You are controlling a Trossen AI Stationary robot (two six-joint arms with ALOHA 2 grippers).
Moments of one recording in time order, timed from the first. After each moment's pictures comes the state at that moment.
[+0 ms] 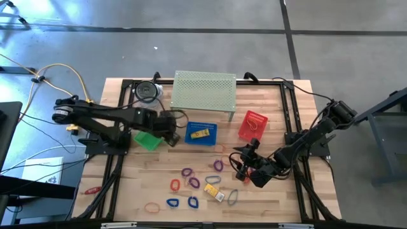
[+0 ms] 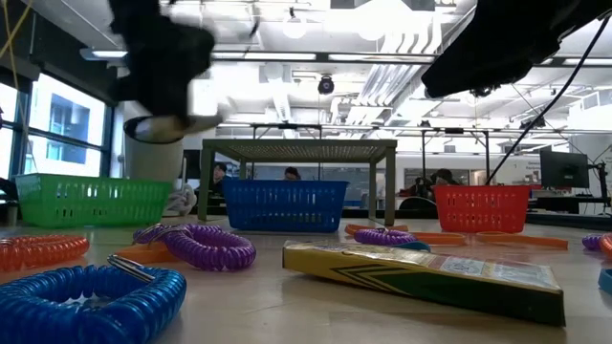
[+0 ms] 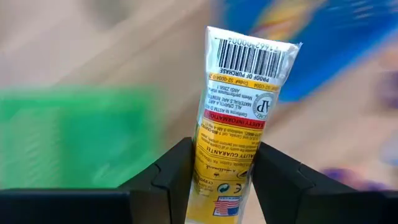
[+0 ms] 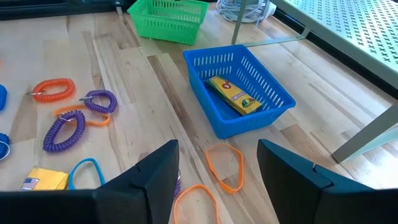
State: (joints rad) left arm -0.05 1.26 0.98 -0.82 -0.17 -0.94; right arm 0.63 1.46 0.82 -0.23 0.92 0.71
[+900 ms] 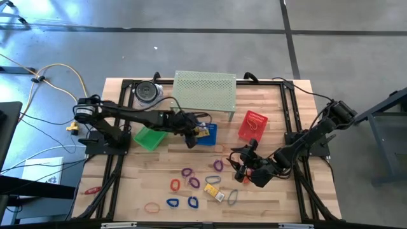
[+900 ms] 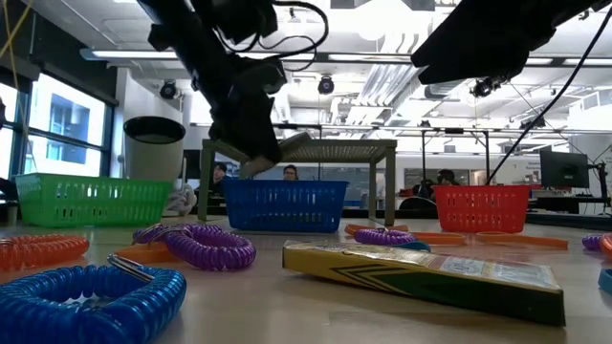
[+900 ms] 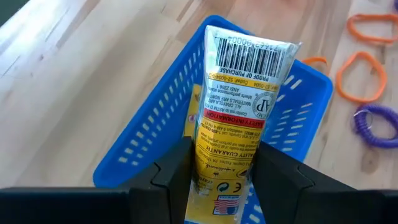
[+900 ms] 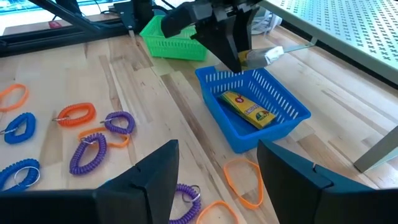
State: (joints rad) left arm 0.05 1.55 0.99 -0.28 -0.17 -0.39; right arm 0.63 1.46 0.82 -0.12 0.92 0.70
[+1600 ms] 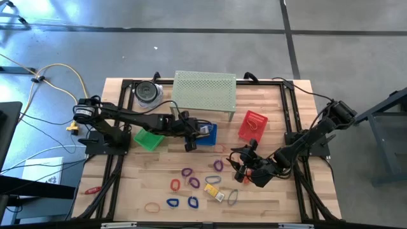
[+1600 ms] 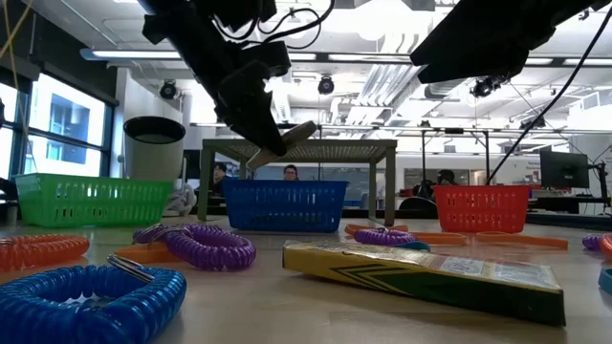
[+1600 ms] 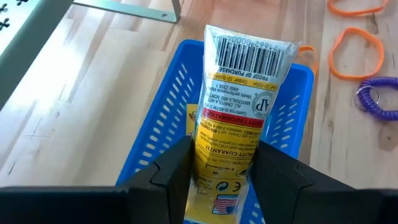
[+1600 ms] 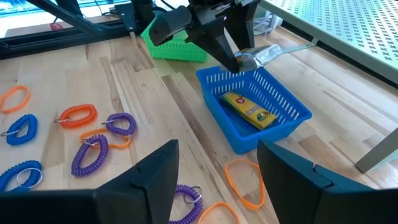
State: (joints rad) left arm -0.02 1.55 0.99 -0.23 -0.26 -0.15; right arm 0.63 1.46 0.82 -0.12 0.92 0.70
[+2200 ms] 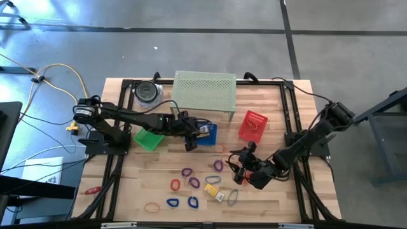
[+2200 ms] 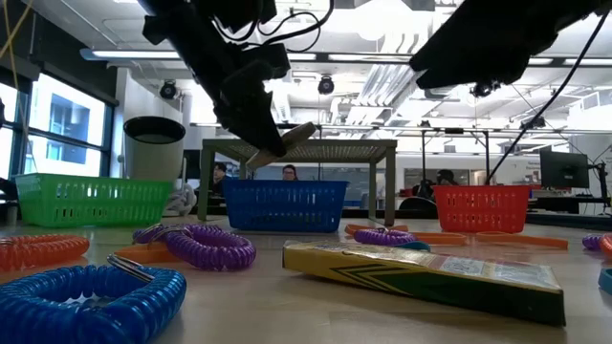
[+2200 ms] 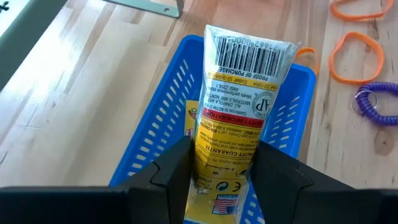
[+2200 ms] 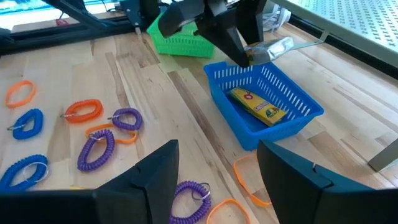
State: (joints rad) left arm -0.01 1.55 0.99 -0.24 -0.25 -0.20; right arm 0.64 1.50 0.82 -0.07 0.91 0.70
